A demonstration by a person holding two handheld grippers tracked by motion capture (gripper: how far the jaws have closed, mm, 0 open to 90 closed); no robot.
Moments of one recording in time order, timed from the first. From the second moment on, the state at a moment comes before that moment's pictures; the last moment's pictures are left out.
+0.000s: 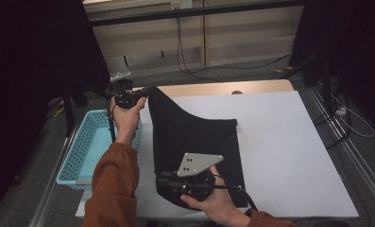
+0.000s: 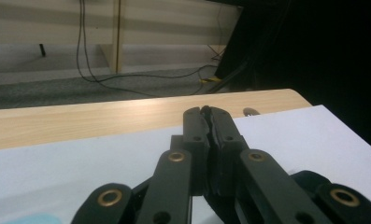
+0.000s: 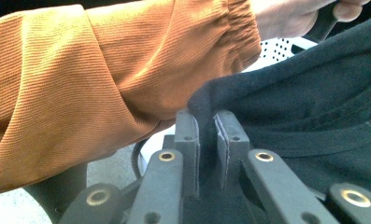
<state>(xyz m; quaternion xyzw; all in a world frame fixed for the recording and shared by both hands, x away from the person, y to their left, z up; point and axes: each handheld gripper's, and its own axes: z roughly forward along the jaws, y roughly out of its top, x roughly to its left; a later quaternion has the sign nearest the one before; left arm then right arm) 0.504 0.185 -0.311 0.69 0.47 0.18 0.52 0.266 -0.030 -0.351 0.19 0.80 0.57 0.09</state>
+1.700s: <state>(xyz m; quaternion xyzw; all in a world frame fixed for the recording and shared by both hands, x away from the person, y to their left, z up) 0.509 0.137 -0.333 0.72 0.45 0.17 0.50 0.264 -0.049 -0.373 0.21 0.81 0.54 0.09</state>
